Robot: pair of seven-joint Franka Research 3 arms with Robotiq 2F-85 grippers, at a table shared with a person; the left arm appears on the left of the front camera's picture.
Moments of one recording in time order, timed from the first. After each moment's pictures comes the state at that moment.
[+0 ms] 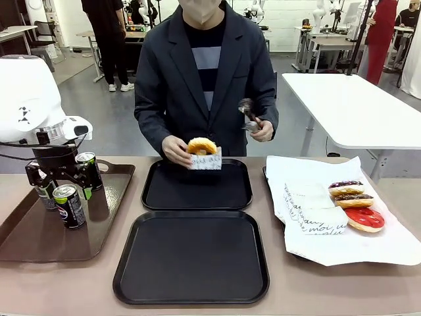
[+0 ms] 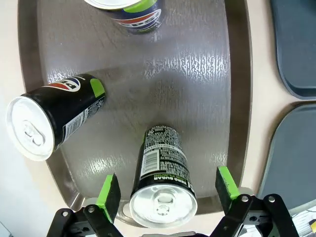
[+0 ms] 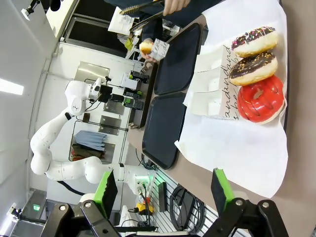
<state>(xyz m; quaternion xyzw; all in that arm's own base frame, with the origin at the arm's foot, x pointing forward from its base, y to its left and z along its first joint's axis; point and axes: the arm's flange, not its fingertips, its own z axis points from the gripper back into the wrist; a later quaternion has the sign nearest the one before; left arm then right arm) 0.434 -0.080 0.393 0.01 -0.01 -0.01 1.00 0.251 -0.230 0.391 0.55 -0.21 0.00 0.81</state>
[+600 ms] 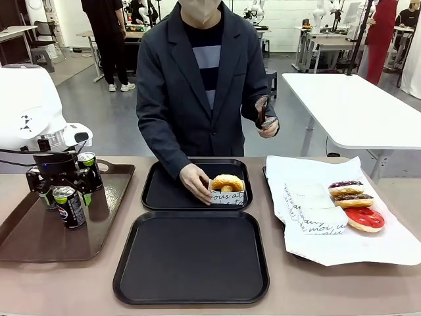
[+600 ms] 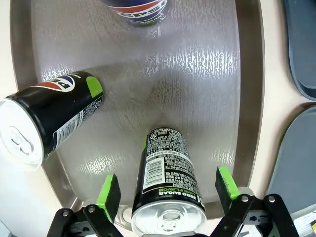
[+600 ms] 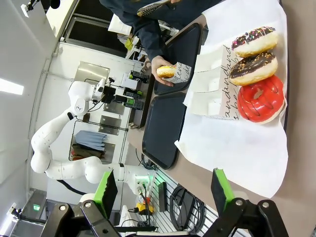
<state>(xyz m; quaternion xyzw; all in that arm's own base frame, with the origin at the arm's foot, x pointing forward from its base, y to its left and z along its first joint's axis) 0.433 -0.076 0.375 0.01 0.00 -0.01 1.00 0.251 -0.230 0.391 0.55 -0.21 0.00 0.81</state>
